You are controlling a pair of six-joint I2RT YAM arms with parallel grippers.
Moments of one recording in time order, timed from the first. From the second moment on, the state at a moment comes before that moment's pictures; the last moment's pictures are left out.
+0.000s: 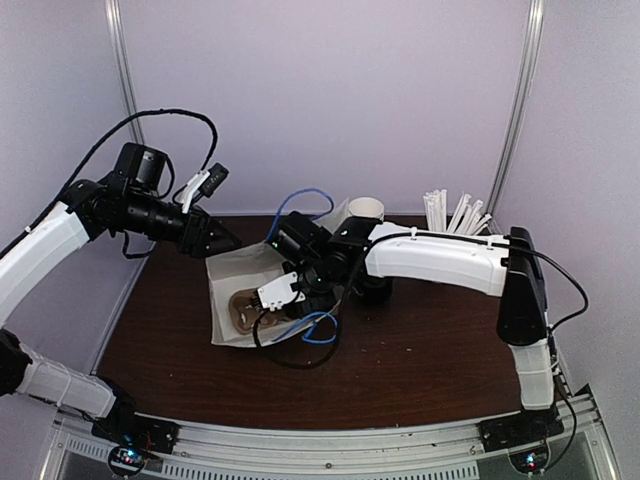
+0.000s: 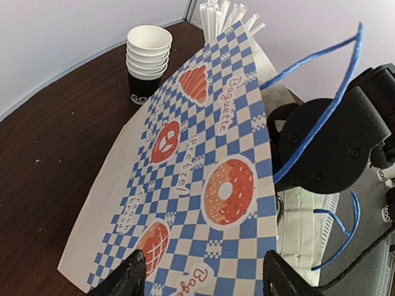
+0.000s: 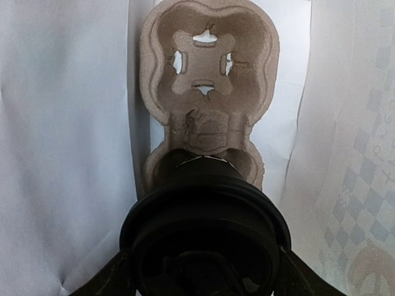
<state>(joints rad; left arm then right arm) -0.48 1.25 1.34 -0.80 0.57 0.07 1.08 2.12 1.92 -0.81 0.26 -0.97</state>
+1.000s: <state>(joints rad) -0.48 1.16 1.35 -0.81 0.54 0.03 0.96 2.38 2.50 -1.29 0.00 -0.76</state>
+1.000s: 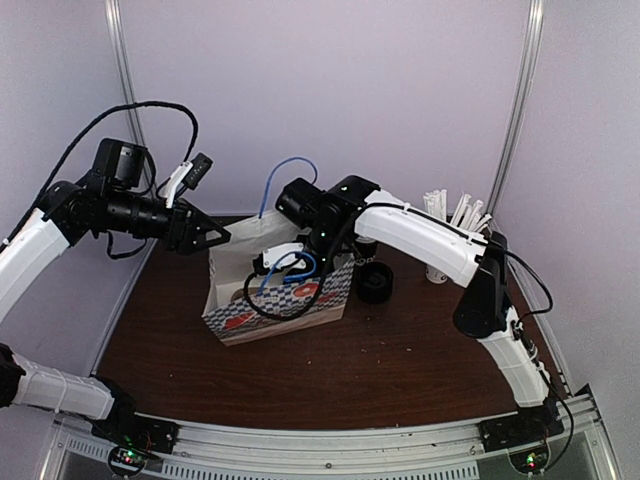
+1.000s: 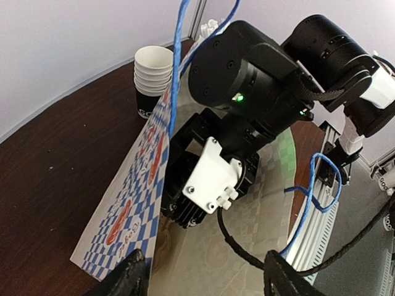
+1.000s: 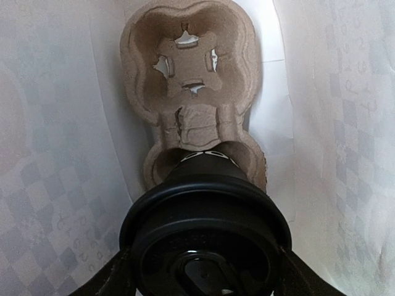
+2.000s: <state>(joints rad) -0.48 1.19 1.38 -0.88 0.57 -0.04 1.00 2.25 2.26 -1.43 -0.20 -0.73</state>
